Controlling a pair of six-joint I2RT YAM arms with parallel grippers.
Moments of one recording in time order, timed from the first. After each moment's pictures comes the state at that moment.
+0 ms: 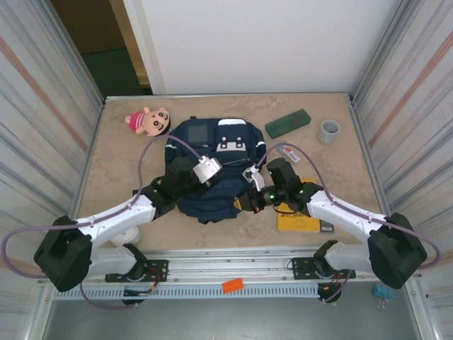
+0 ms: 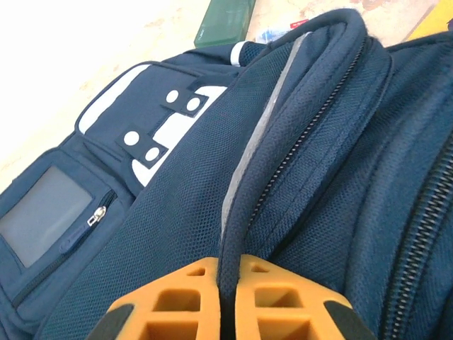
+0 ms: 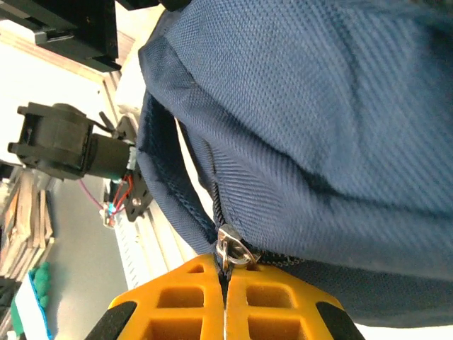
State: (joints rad) left arm -0.73 1.23 0.65 0.09 -0.04 0.35; right arm 0.69 1.22 0.64 -0.15 -0.69 0.41
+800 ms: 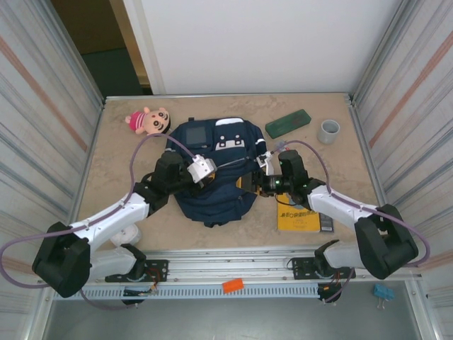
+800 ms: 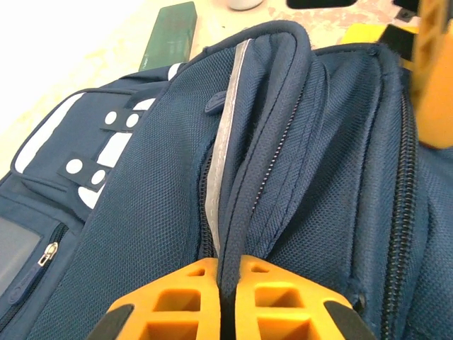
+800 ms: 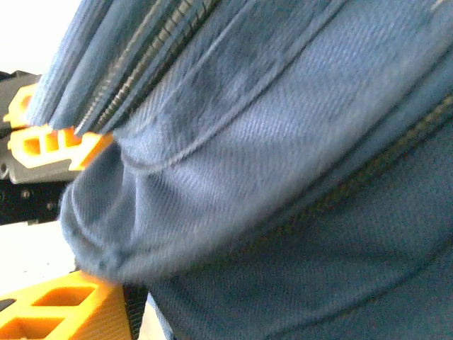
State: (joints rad) left arm -0.60 1.18 0.65 0.04 0.31 0.43; right arm 0.50 1.31 0.61 0.12 -0.74 0.80
